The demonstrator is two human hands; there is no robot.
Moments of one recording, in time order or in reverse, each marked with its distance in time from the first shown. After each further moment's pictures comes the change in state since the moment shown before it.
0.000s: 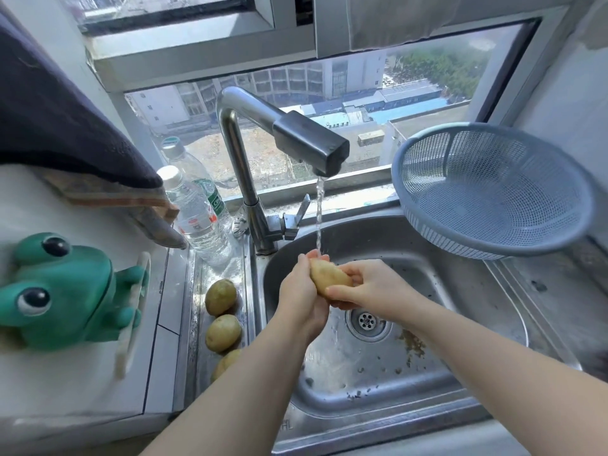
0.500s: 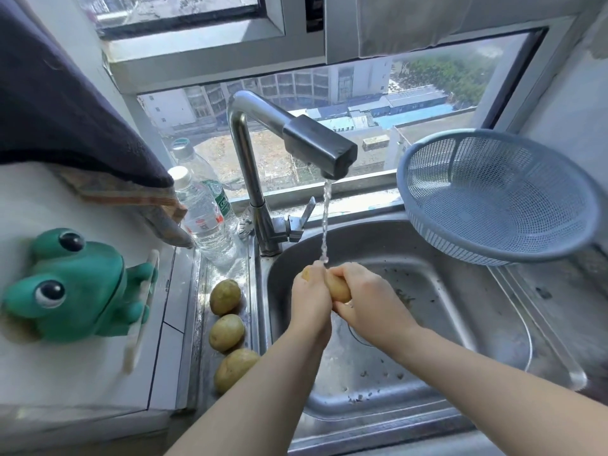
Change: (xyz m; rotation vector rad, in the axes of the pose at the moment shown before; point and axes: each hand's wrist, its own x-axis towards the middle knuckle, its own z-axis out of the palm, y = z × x) left_hand -0.005 -0.015 -0.005 0.391 0.078 0.277; right_hand -0.009 0.010 0.024 -0.486 0.251 -0.332
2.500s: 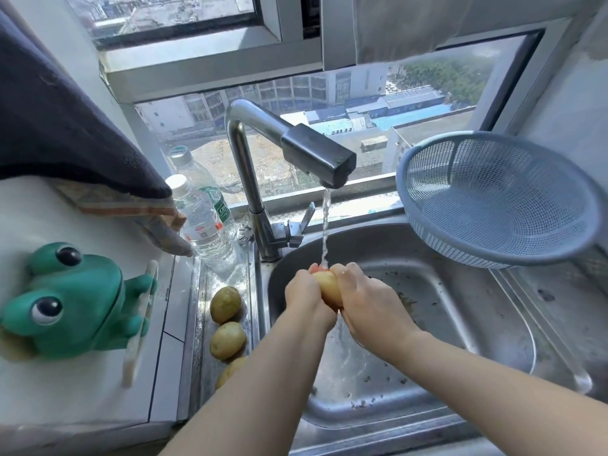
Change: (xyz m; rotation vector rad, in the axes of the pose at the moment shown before) left_hand 0.008 0.035 0.008 -0.471 0.208 -0.539; right_hand 0.004 0.010 0.010 -0.444 0.020 -0.141
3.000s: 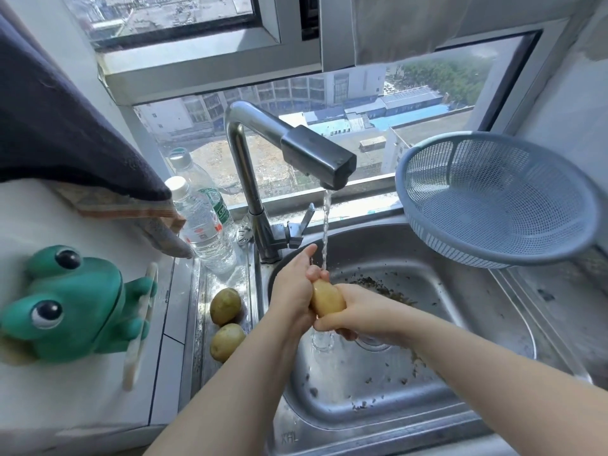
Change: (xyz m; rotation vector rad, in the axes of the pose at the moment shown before) left_hand 0.012 0.011 -0.011 0.234 -0.287 0.327; right_hand 0.017 -0.009 -0.028 1.082 -0.693 0.385
